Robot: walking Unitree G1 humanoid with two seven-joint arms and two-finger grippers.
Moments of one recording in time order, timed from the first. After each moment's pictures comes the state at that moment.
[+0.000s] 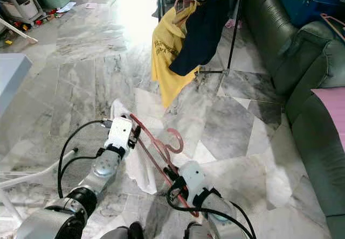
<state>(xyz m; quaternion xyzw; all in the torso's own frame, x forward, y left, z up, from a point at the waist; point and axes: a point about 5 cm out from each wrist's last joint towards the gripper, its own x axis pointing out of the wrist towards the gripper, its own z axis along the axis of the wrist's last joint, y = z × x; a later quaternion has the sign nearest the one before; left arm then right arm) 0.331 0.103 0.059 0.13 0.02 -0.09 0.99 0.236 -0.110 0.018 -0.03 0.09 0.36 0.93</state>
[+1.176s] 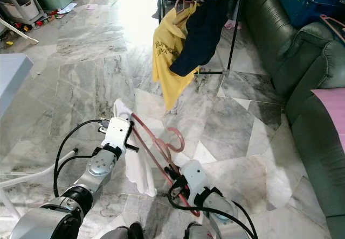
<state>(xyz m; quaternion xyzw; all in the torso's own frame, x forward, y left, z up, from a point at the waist) 0.331 0.109 0.058 0.12 0.03 -0.13 0.98 0.240 -0.112 0.023 -0.04 0.09 0.35 0.93</state>
